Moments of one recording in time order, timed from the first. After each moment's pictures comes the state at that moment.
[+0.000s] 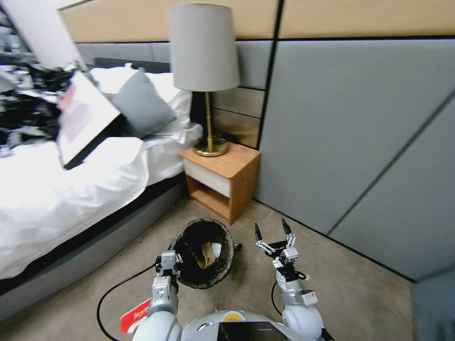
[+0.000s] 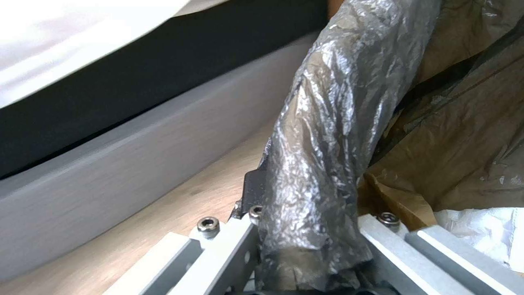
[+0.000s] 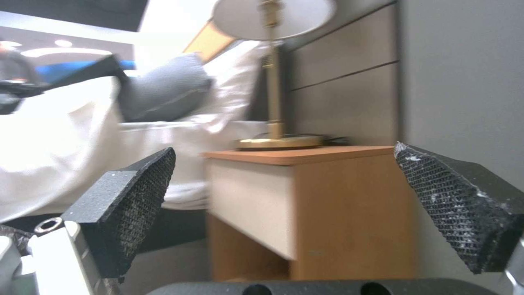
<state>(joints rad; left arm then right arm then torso) 1.84 -1.47 -0.38 -2.29 0.06 0.30 -0.33 -1.69 1.42 0.37 1.98 0.10 0.63 -0.07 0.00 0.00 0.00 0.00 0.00</state>
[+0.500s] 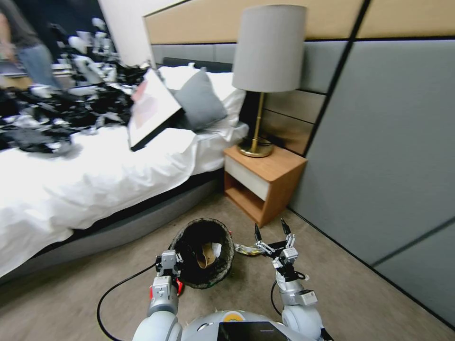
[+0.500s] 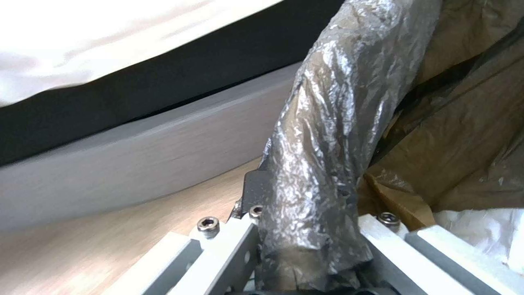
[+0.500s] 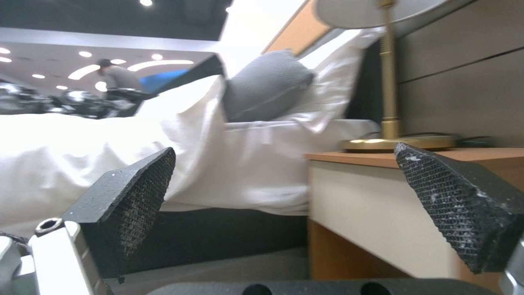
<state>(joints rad) 1.84 -1.47 -0.37 -2.29 0.06 0.30 -0.33 -1.67 1.42 0.38 1.97 0.10 0.64 -0.07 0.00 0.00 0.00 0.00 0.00</state>
